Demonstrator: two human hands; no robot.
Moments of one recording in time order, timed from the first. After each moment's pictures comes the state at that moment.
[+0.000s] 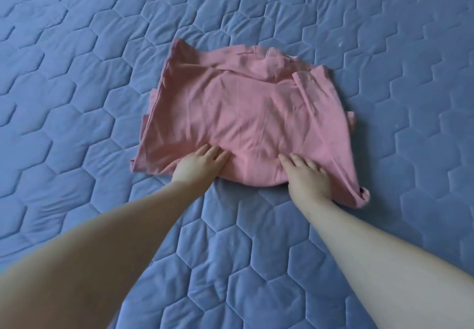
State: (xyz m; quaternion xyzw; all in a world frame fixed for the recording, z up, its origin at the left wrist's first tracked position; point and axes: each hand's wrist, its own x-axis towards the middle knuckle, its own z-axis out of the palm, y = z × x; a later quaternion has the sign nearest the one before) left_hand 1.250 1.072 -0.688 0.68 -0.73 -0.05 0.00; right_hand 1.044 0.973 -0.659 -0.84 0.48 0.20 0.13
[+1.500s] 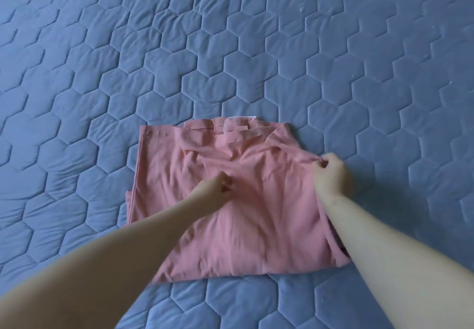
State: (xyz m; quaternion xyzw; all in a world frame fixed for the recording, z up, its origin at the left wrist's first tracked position) left_hand 1.117 1.155 -0.638 0.78 -0.43 -0.45 0.02; right_hand 0.918 1.037 -0.626 -0.59 0.75 -0.05 0.30
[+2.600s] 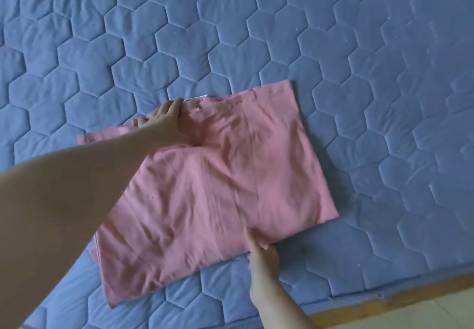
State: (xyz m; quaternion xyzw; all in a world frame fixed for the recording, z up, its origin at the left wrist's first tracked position) left_hand 1.169 1.048 -0.651 0.76 -0.54 -0.33 -0.10; right_hand 0.939 1.238 -0.640 -0.04 0.80 -0.17 0.57
